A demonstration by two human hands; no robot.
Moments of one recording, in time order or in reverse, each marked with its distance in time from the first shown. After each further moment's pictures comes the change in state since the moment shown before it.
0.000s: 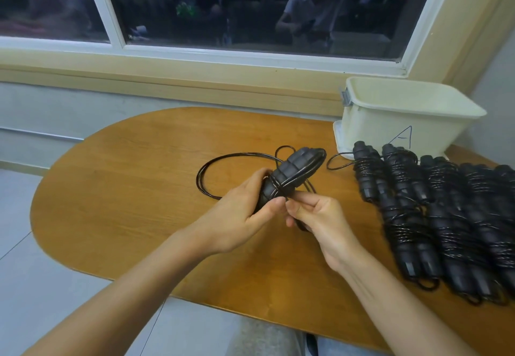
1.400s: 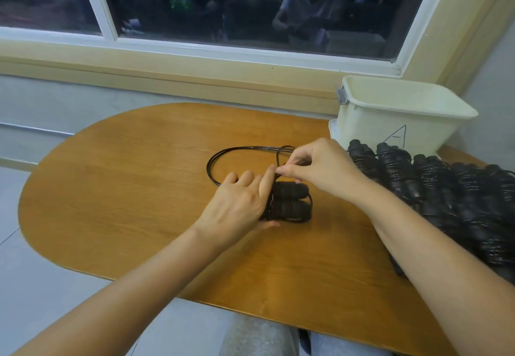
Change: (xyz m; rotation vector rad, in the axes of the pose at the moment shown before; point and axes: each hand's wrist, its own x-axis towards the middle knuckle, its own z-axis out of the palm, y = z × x) left_hand 0.012 -0.020 0.019 1.060 0.263 0.307; right_hand 0.054 -0.072 -0.017 -1.015 -0.130 -0.275
